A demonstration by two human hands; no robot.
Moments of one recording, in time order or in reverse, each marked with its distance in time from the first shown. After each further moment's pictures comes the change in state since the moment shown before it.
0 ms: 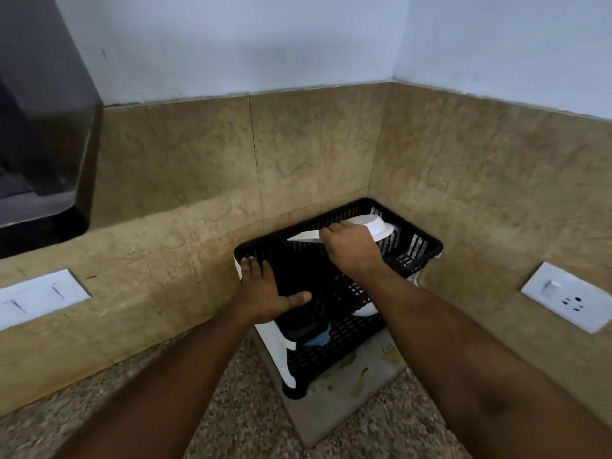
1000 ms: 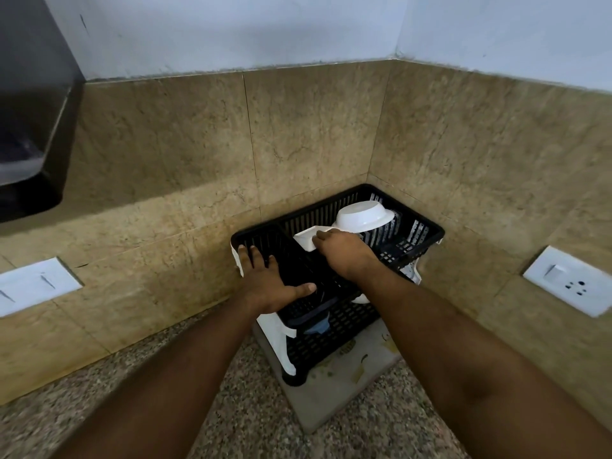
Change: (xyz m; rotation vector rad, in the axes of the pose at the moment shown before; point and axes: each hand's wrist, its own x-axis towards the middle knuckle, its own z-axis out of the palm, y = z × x) left_hand -0.007 0.016 0.006 0.136 -0.029 -0.054; right_hand -0.011 -0.006 0.055 0.023 -0.332 -0.082
